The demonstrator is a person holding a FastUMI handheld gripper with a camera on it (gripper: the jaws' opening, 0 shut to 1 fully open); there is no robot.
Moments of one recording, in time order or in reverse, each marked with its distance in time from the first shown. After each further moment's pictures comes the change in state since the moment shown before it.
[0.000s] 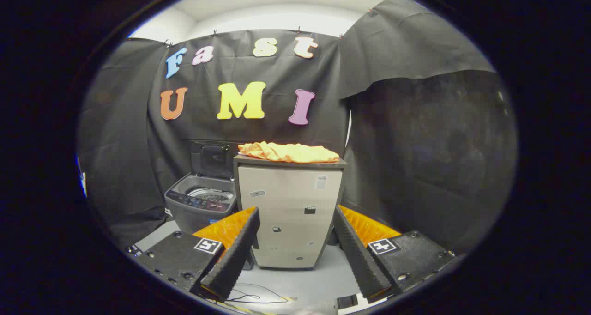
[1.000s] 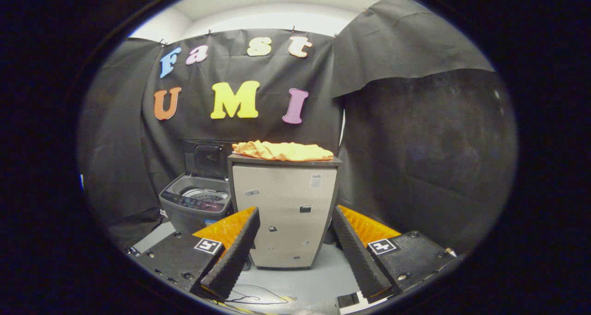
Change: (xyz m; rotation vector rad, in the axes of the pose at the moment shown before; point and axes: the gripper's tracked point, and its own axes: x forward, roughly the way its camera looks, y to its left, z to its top) arm 0.004 -0.001 0.003 0.013 0.004 -0.040
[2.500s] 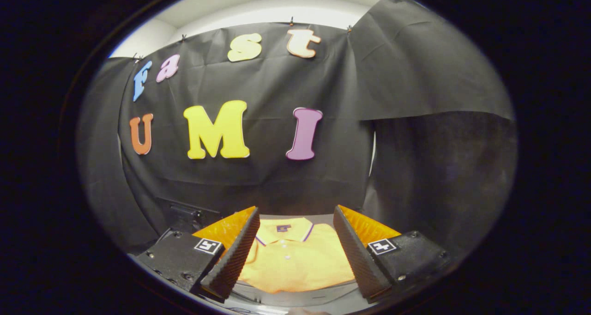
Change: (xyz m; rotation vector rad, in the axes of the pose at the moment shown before) arm 0.340 0.030 0.250 0.030 0.014 0.085
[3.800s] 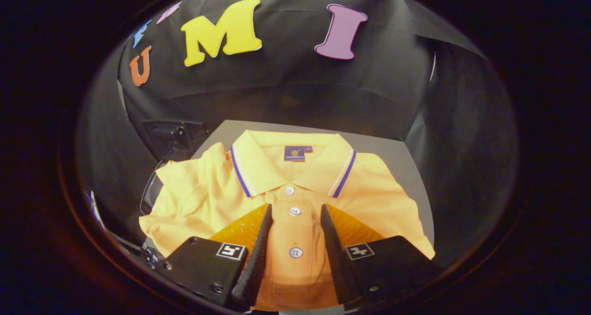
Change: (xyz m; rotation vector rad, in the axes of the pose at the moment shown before) arm 0.116 0.009 -0.156 -0.121 0.572 0.145
